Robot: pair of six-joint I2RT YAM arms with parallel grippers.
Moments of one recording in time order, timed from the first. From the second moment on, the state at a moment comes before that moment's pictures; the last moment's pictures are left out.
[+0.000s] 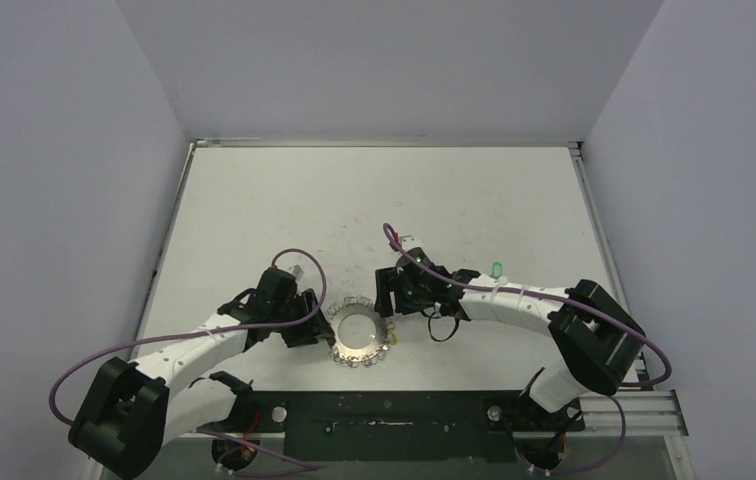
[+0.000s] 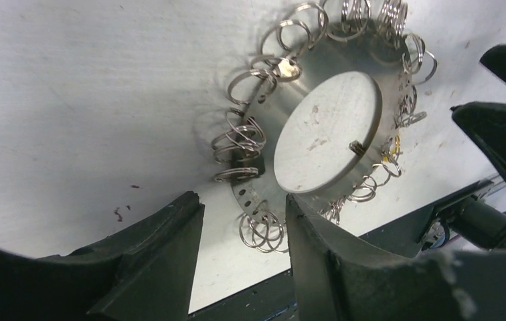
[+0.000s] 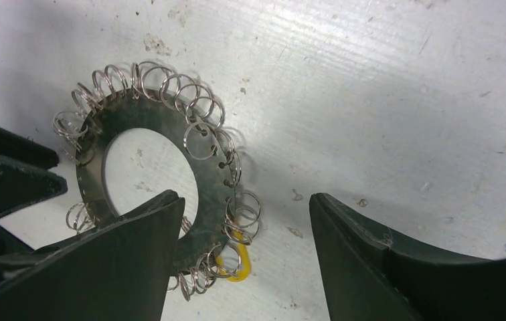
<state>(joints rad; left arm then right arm) -0.51 1.08 0.40 -0.33 0.25 -0.83 0.86 1.54 0.82 -0.17 0.02 0.56</state>
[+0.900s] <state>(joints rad) -0.42 1.47 0.77 -0.33 0.16 -0.41 1.13 1.48 0.67 0.06 -0.05 0.71</state>
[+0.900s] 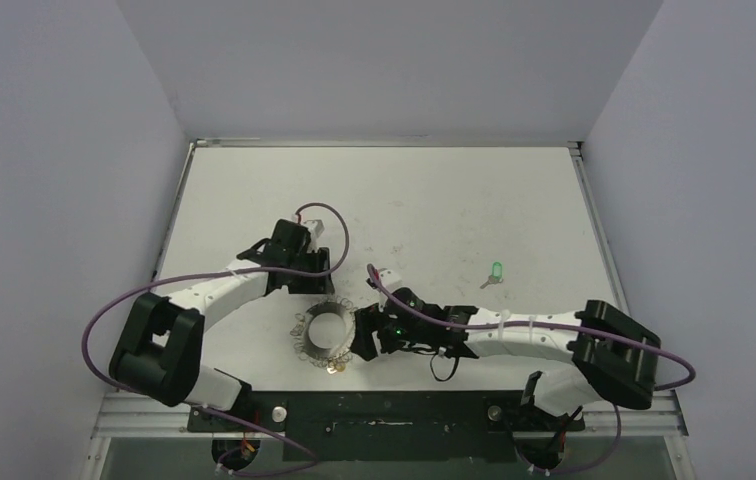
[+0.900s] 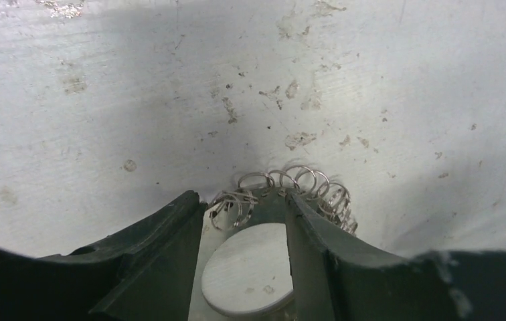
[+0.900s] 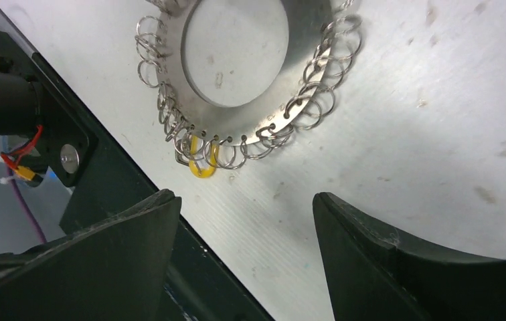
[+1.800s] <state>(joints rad) -0.42 0.37 0.33 -0.16 0.29 -0.39 1.23 1.47 0.57 0.19 -0.22 -0.65</state>
